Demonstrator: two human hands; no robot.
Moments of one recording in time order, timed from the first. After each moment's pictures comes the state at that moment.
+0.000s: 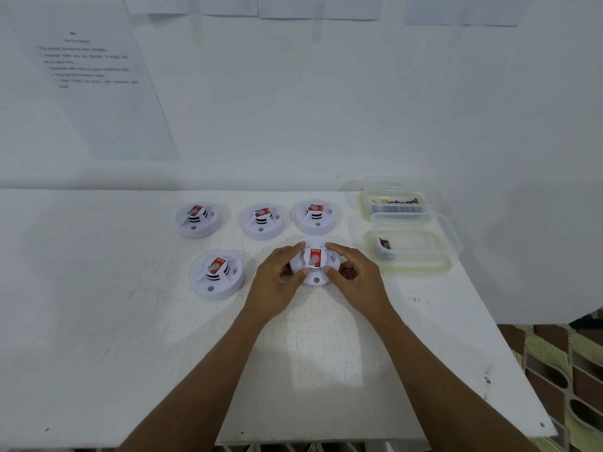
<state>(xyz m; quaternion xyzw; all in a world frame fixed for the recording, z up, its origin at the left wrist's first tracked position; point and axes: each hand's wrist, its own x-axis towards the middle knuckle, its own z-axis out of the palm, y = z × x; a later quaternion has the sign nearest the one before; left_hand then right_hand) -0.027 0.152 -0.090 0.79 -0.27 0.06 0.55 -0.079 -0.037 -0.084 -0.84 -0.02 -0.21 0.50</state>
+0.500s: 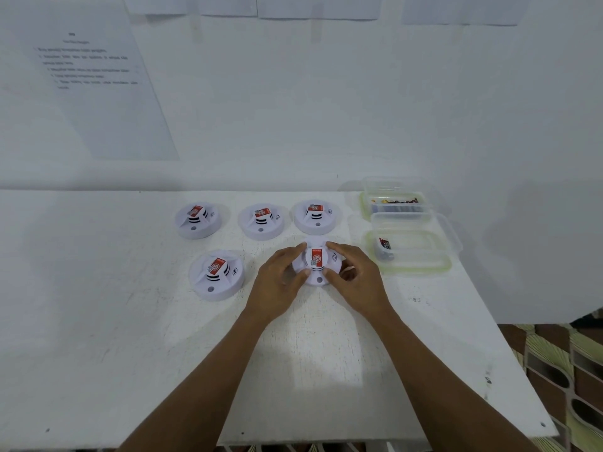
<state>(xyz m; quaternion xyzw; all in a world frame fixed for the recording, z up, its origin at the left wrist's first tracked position) -0.025 0.148 -0.096 0.81 -0.27 0.06 0.51 -0.077 -0.037 -0.087 -0.84 -0.02 -0.22 0.49</state>
